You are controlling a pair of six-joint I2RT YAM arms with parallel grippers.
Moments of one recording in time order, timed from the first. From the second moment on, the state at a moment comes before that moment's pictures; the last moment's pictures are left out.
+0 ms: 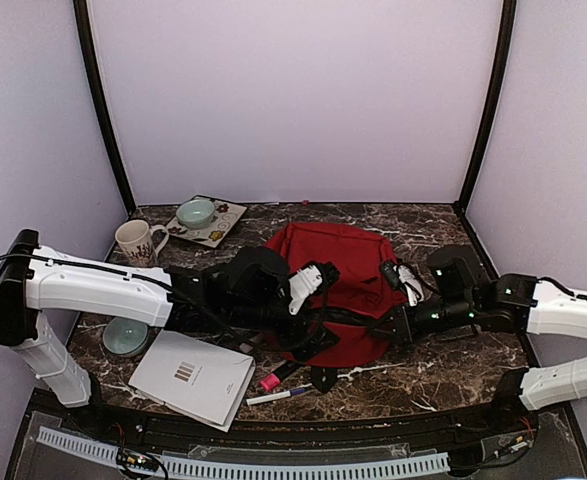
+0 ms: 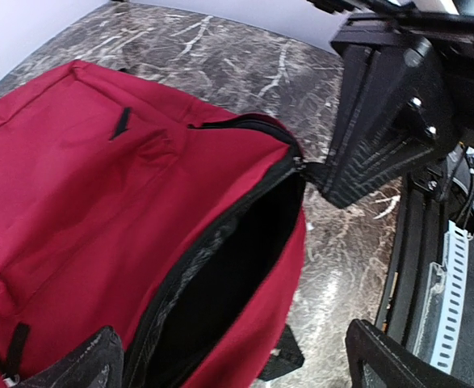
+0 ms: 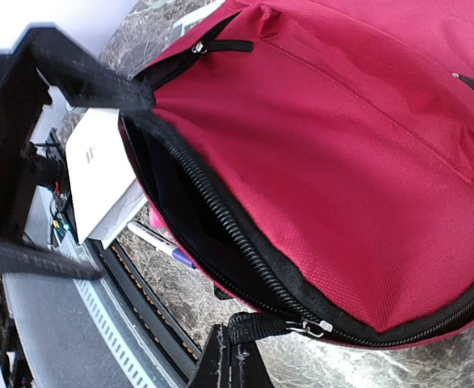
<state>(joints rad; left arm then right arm) -1.16 1.61 1.10 -0.12 0.00 -0.11 0.89 1.01 0.66 -0.38 -0.28 0.51</state>
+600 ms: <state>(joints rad) -1.20 1.94 1.36 -0.06 0.09 -0.05 0.89 0.88 0.59 -0.43 -0.17 0.56</state>
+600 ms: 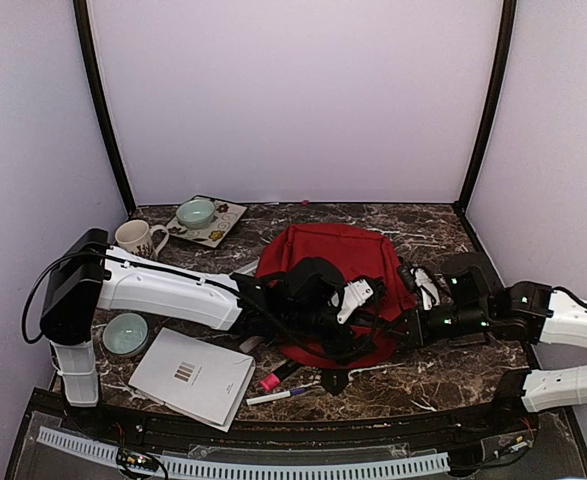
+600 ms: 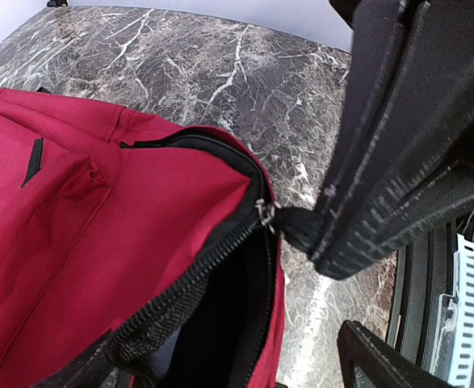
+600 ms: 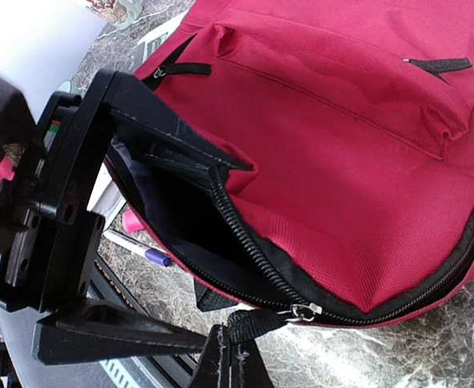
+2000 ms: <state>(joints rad) -1.23 1.73 0.94 0.22 -0.03 -0.12 0.76 1.03 0.70 -0.49 0.00 0.46</state>
